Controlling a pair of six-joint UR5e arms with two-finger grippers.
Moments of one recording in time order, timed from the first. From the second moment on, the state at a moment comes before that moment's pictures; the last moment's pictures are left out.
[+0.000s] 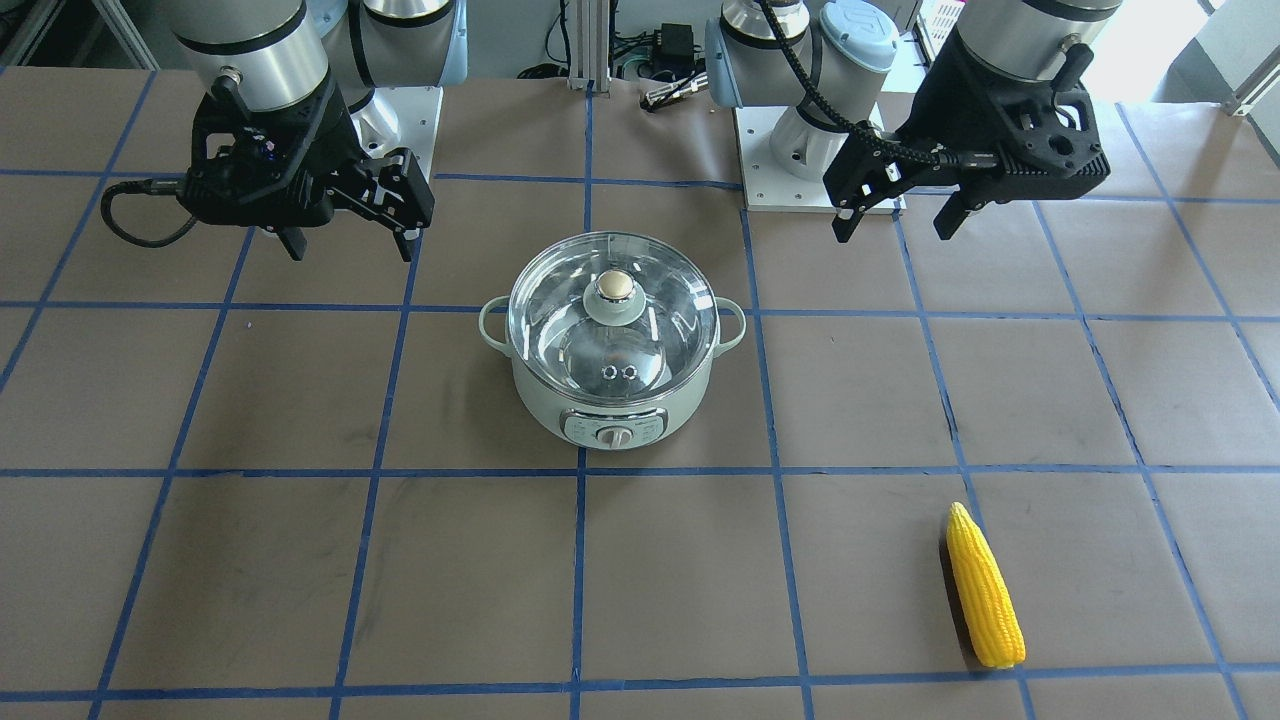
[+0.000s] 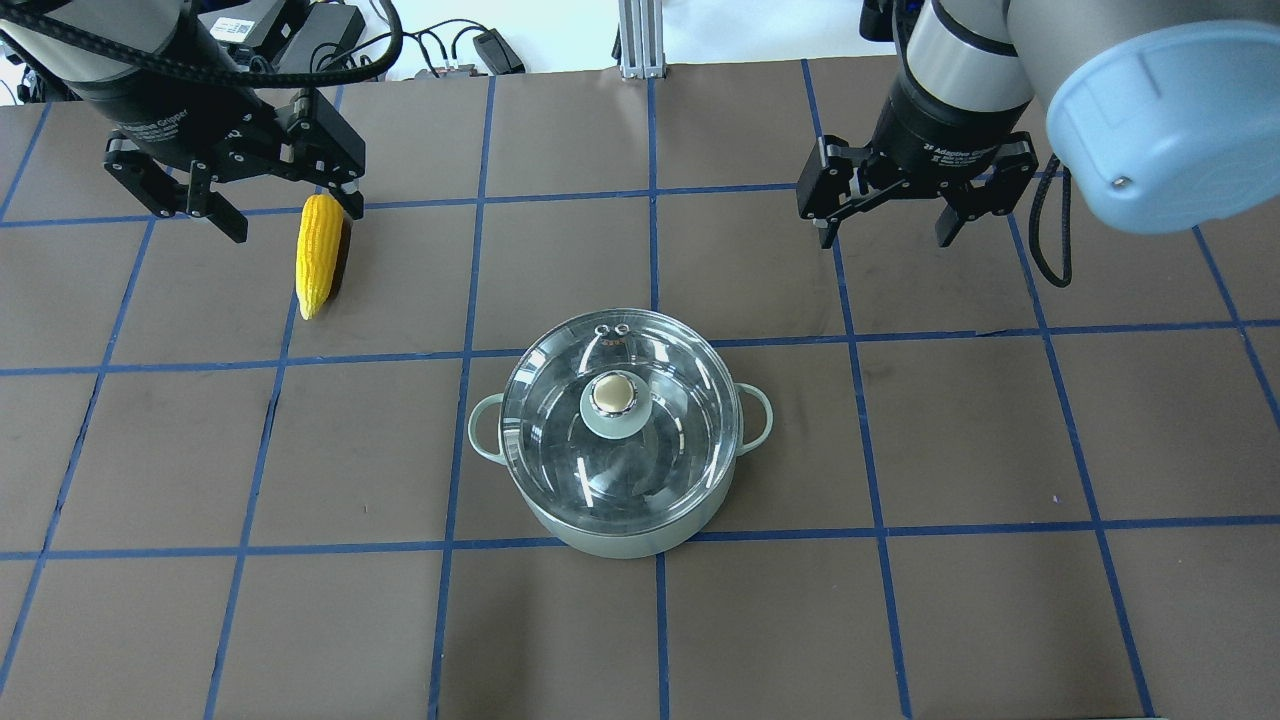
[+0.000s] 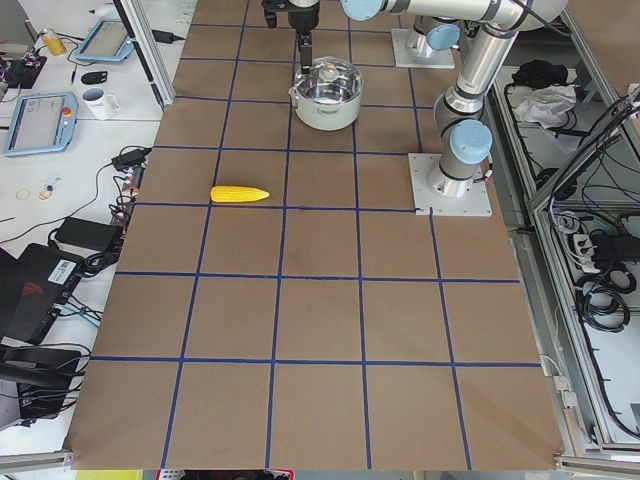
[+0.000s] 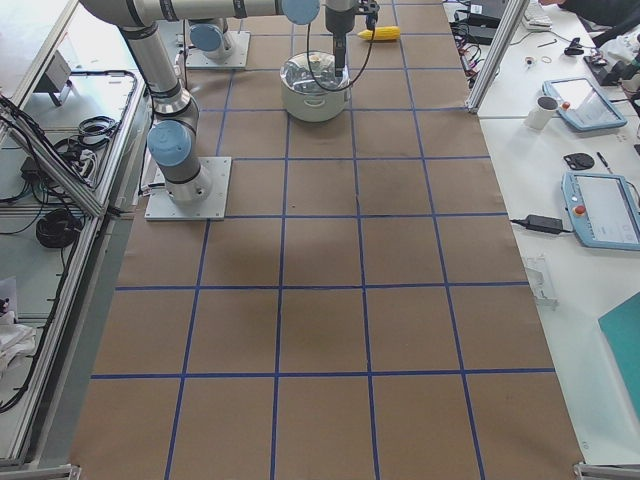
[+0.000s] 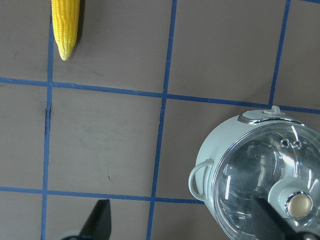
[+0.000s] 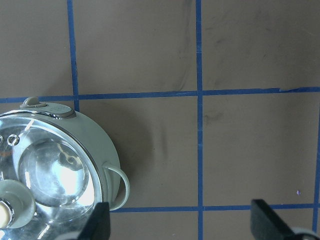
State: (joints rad) left arm -1.51 -1.54 -1.50 -1.66 1.50 -0.06; right arm 1.66 -1.58 1.58 -1.61 -1.55 0.11
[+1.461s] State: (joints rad) left arm -1.32 -1.98 -1.50 -1.20 1.61 0.23; right arm 1.99 -1.41 1.59 -1.74 -1.54 0.48
